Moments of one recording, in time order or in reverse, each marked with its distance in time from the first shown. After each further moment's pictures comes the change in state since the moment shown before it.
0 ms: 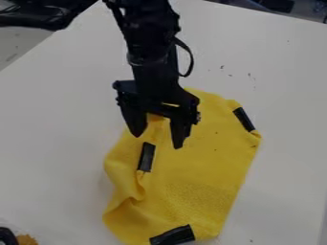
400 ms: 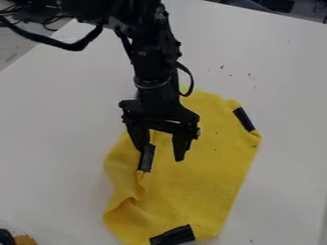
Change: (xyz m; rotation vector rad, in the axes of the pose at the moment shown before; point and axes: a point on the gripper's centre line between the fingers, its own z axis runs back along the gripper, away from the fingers) arm 0.004 0.006 -0.032 -0.013 0.031 0.035
